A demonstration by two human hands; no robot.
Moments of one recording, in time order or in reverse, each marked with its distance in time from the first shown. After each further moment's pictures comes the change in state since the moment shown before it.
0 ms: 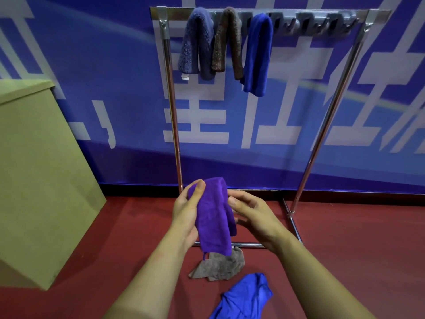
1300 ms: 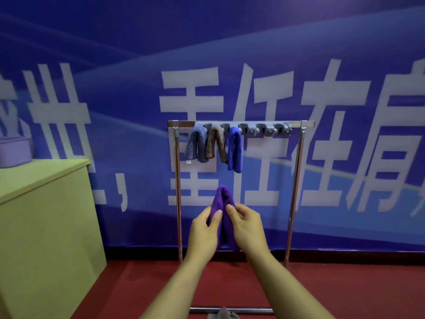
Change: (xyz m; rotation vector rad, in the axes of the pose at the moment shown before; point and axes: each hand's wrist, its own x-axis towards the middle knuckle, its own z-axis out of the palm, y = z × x) left_hand -0.121 0.095 0.104 0.701 -0.115 0.555; right_hand -0.090 -0.146 0.075 -0.425 0.420 -0.415
